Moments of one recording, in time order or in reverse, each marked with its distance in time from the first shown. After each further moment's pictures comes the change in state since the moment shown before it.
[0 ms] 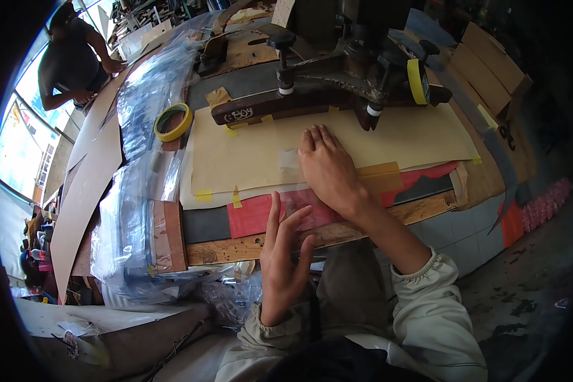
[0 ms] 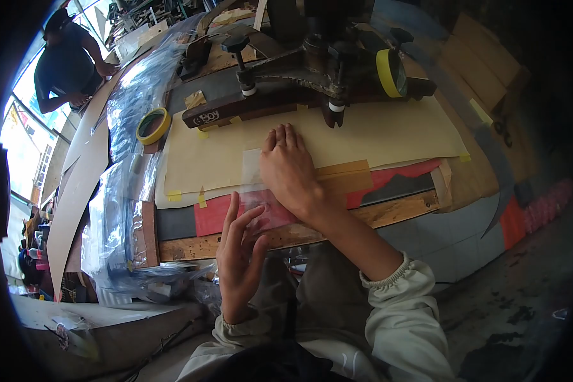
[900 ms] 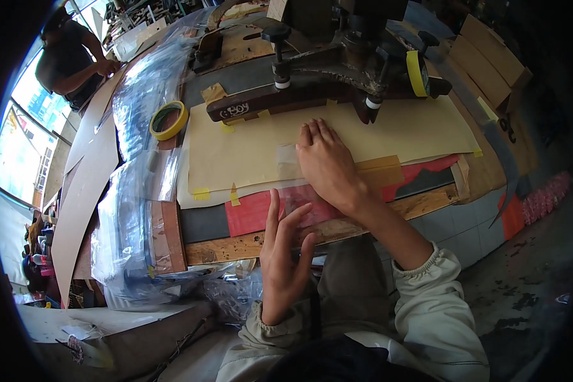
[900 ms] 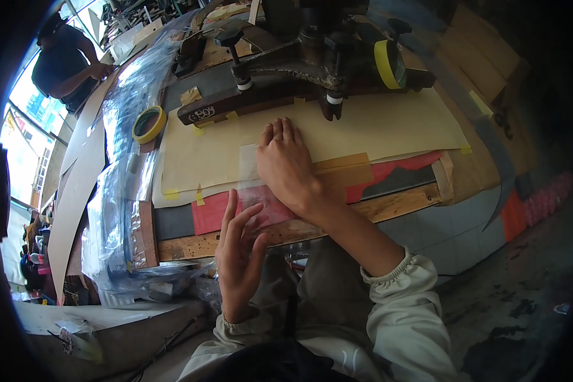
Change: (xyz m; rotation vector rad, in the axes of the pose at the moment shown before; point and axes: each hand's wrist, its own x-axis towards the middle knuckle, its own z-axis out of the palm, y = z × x) left_hand -0.001 -0.004 0.001 0.028 0.032 0.006; right_hand 0.001 -0.003 -0.002 -0.003 0.005 0.007
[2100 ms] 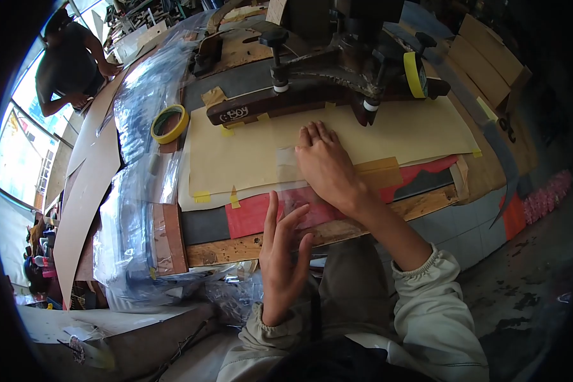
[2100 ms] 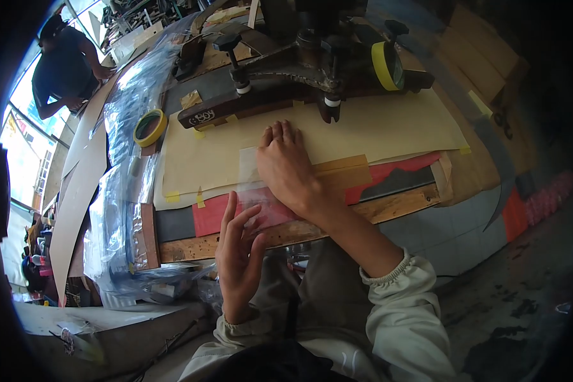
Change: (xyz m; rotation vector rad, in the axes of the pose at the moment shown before) left_hand 0.001 0.002 -0.001 -0.025 -0.036 0.016; right_hand 0.001 0.003 0.000 0.033 -0.030 -0.002
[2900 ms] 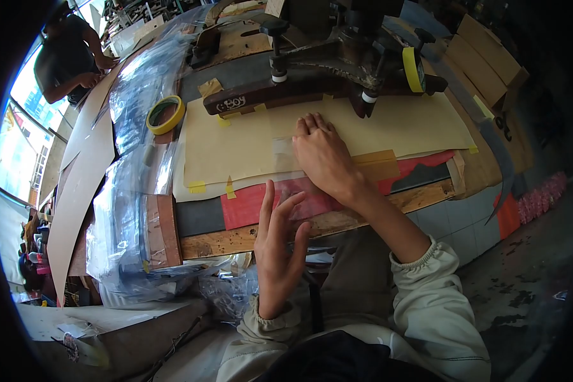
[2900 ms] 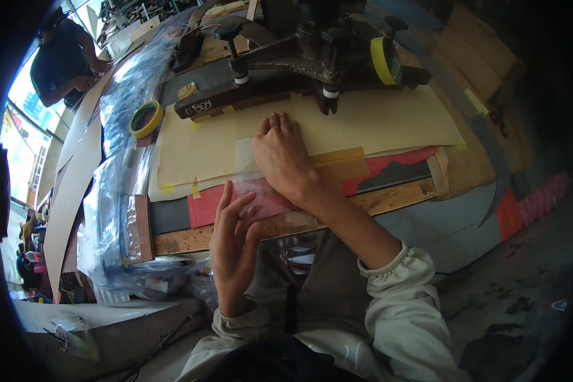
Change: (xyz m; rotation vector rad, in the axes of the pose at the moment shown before) left_hand 0.001 0.001 0.000 -0.077 0.004 -0.025; right_hand 0.002 0.003 0.003 -0.031 0.000 -0.012
